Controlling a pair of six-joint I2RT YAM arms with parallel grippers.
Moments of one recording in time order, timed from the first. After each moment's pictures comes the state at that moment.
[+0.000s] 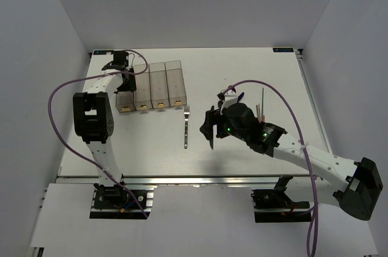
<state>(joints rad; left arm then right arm) -0.01 2.02 1.55 -0.55 -0.27 -0.11 0.94 1.09 0.83 -0.27 0.12 0.46</state>
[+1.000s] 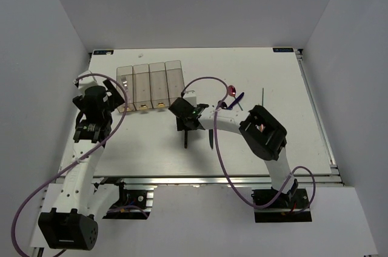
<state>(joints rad) -0.05 0.90 0.86 -0.38 -0.43 -0.38 0.99 2.04 1.43 -0.42 0.39 0.69</state>
